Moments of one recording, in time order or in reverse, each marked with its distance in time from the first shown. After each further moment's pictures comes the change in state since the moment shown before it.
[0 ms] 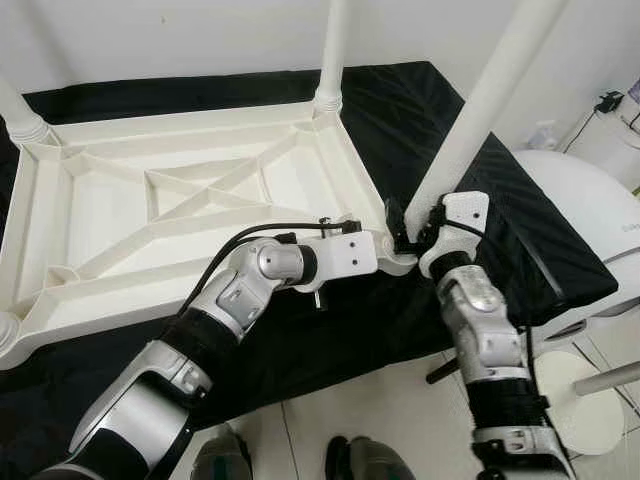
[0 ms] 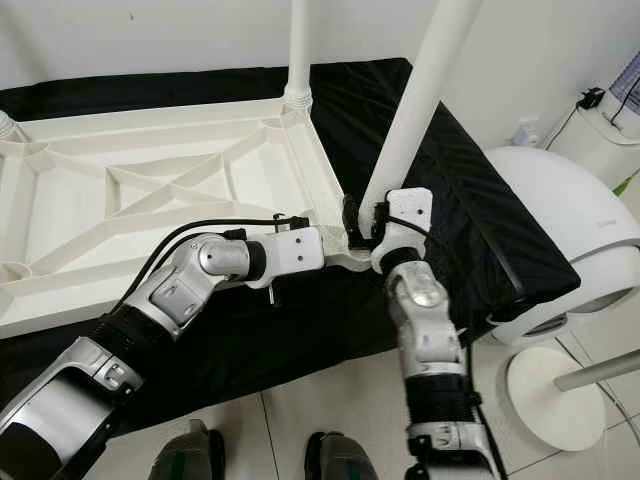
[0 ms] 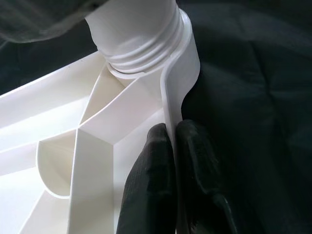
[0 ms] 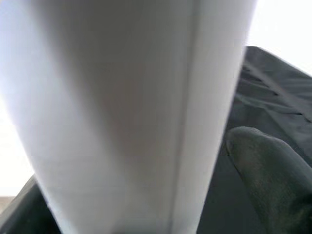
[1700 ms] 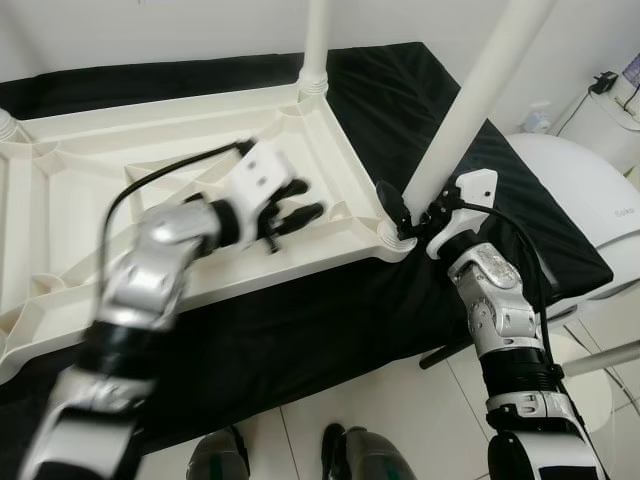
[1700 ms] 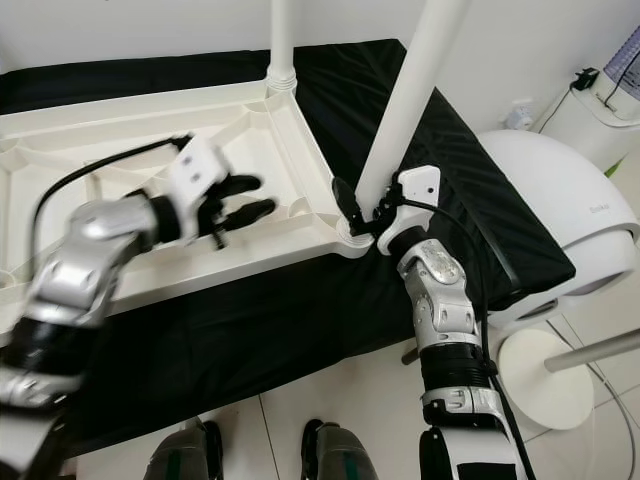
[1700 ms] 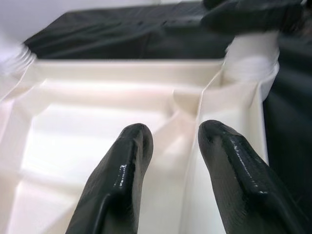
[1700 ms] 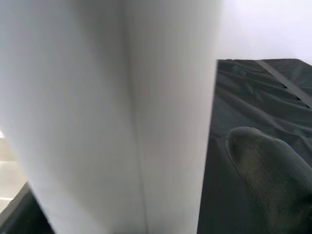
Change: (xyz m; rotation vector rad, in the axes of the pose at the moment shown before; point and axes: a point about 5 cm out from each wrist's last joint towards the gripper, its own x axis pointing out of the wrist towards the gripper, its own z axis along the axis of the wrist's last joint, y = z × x) left arm -0.115 0.041 -0.018 -0.311 -0.124 0.337; right arm 0.019 -0.009 0.015 0.018 -0.083 0.172
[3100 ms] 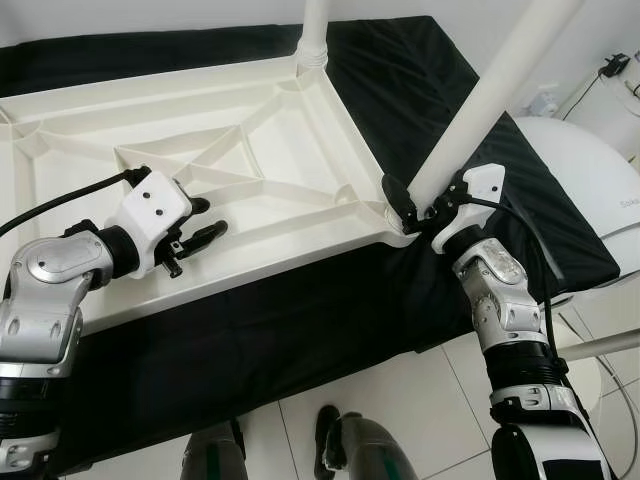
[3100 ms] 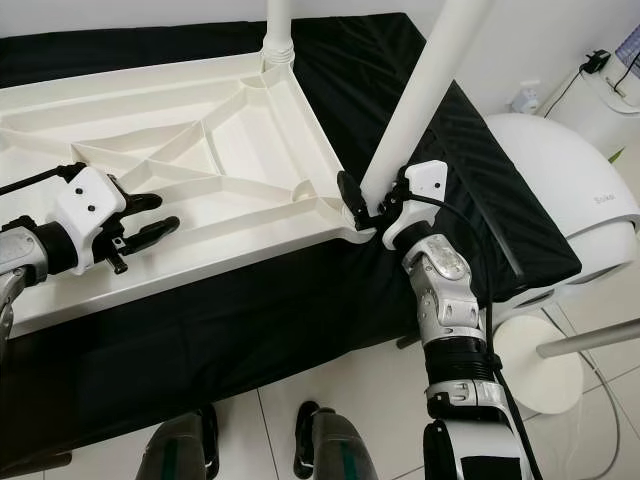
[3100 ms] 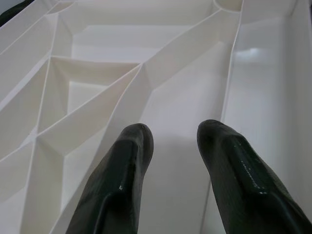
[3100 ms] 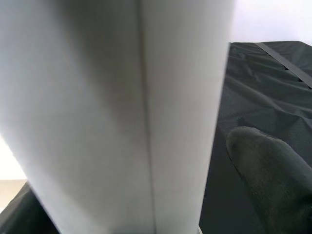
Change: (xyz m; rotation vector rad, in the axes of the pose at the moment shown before) left arm -0.068 0.013 -0.020 0.058 0.119 0.113; right arm 0.003 -0.004 0.002 0.003 -0.018 0.002
